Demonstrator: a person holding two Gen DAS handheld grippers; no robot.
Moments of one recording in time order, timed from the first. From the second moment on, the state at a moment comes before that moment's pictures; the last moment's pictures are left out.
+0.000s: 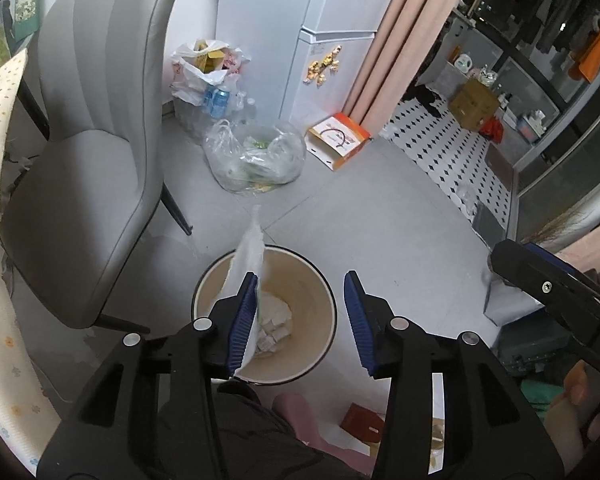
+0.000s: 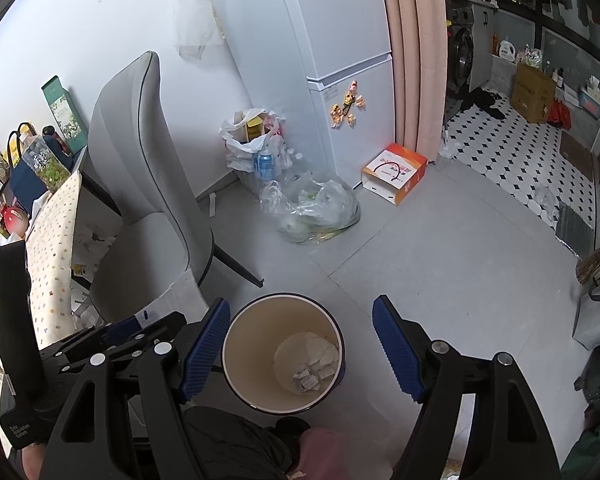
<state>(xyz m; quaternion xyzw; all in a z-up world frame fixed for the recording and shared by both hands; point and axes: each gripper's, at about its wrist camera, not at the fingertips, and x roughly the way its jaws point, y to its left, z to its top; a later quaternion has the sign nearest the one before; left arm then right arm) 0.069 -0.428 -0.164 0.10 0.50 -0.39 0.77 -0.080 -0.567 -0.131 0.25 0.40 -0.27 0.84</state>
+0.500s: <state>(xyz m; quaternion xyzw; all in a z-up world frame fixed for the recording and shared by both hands) 0.054 -0.442 -0.169 0.13 0.51 -0.39 0.76 -0.097 -0.578 -0.129 0.26 0.39 -0.28 0.84</state>
